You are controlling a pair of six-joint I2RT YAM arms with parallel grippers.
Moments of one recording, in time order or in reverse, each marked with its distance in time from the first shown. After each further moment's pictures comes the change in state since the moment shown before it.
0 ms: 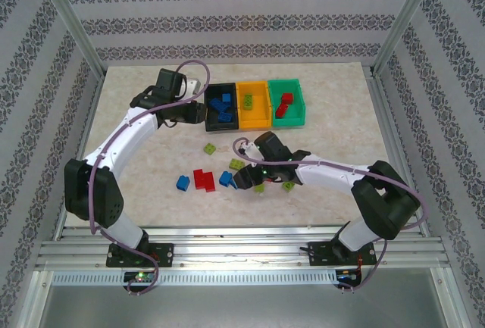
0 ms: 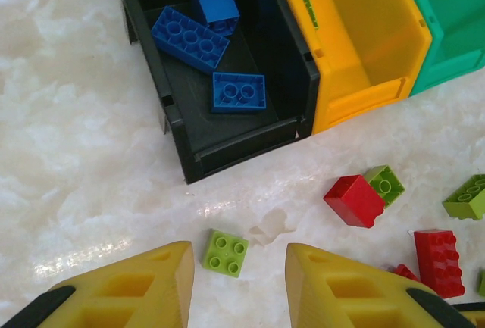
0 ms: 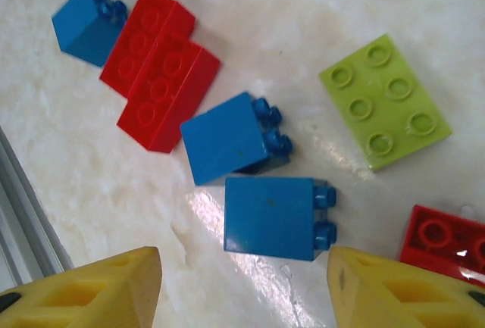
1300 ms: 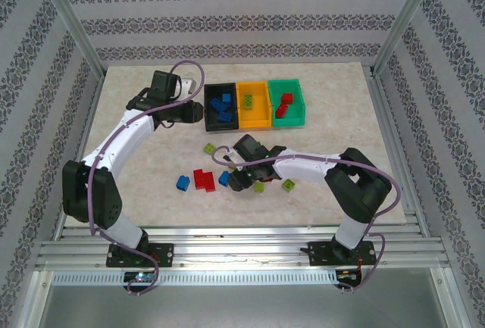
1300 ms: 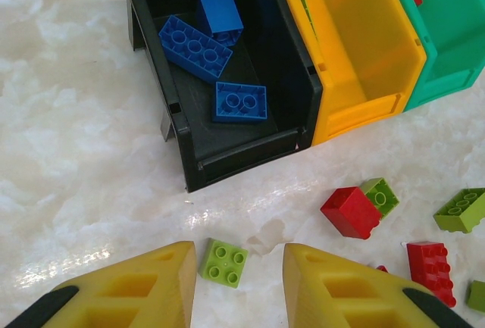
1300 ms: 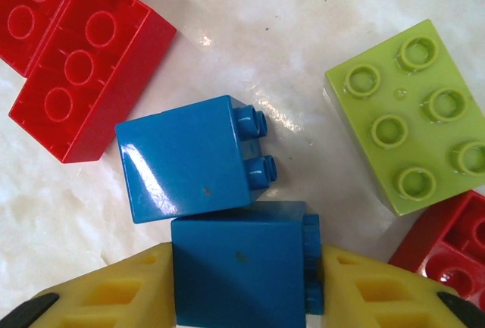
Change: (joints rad) left arm 0.027 -0.020 -0.046 0.064 0.035 -0.019; right arm 0.095 0.195 0.184 -0.144 0.181 -0.090
